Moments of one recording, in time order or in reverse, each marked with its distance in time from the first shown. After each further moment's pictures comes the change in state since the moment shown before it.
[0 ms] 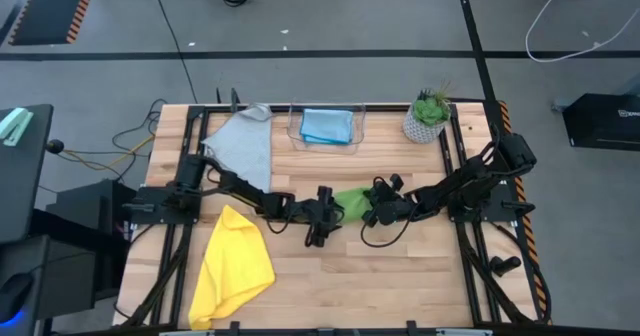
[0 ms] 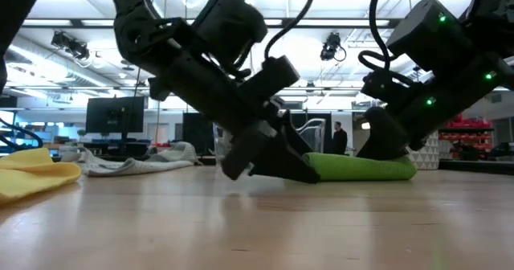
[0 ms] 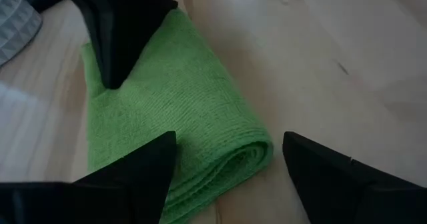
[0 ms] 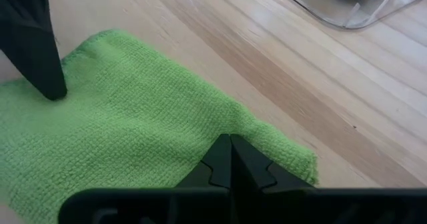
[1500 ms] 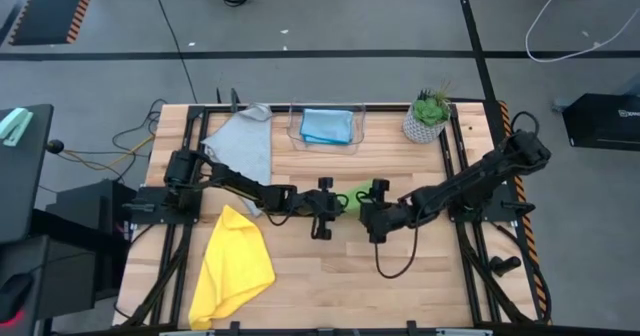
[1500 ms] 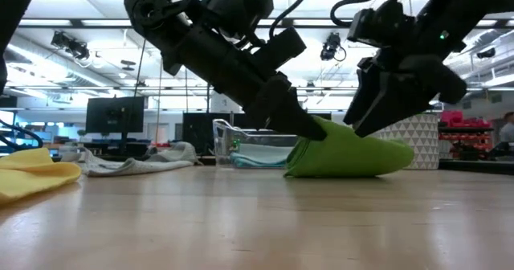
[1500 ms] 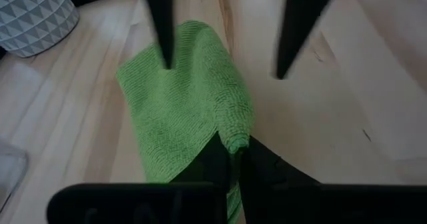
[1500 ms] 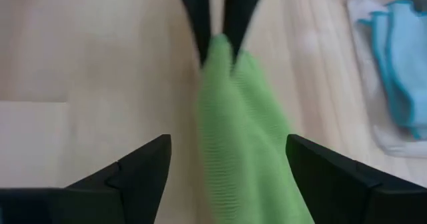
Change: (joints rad) left arm 0.038 -0.083 0.063 -0.121 -0.008 -0.150; right arm 0.104 -0.118 0.318 -0.551 -0.172 -0.492
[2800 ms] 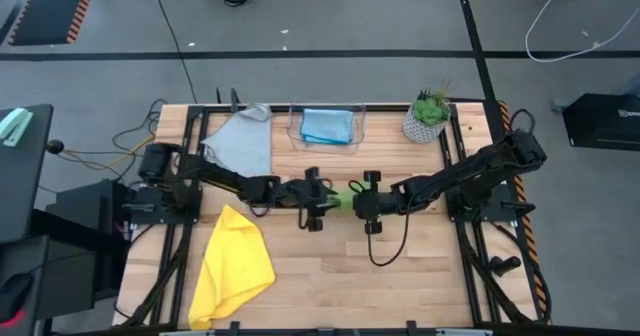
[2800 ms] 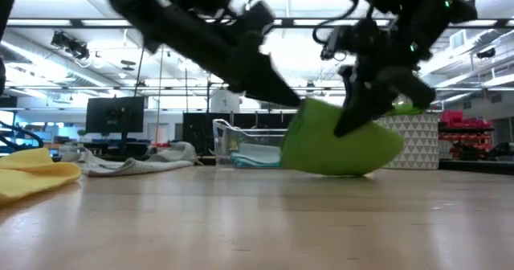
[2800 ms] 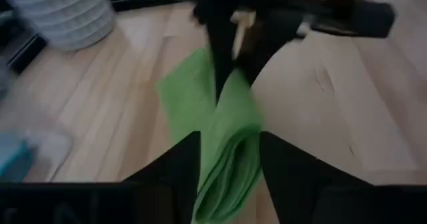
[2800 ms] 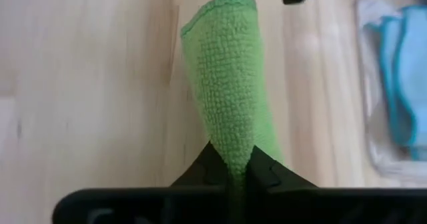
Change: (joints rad) left arm 0.027 -0.191 -0.117 -0.020 0.000 -0.114; right arm -0.138 0.028 0.029 0.020 -0.116 -0.182
